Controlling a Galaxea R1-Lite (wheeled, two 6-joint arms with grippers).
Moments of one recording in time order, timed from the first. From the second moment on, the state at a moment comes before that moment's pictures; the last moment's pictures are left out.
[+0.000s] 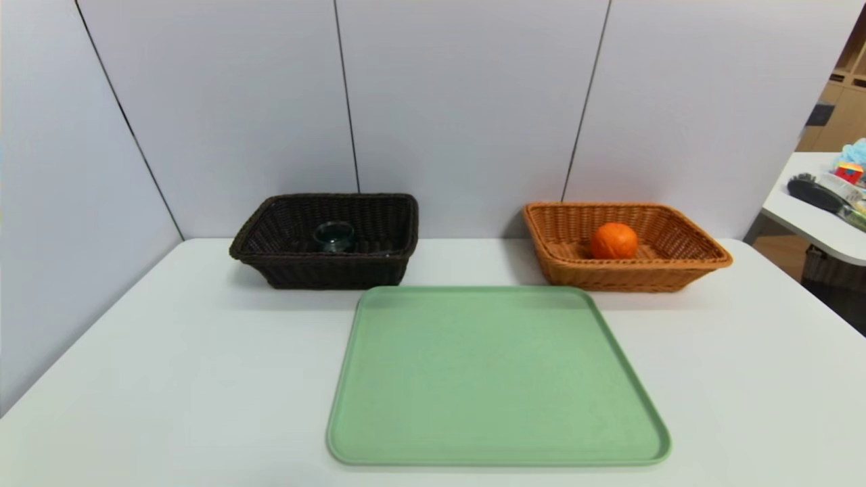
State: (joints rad) left arm -0.01 0.08 -0.29 0.28 -0.15 0.13; right arm 0.12 0.28 -0.78 0.65 -0.05 0.09
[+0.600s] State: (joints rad) left arm -0.01 0.03 -0.28 0.27 -0.16 0.13; right arm 0.00 0.24 -0.78 0.54 -0.03 0.04
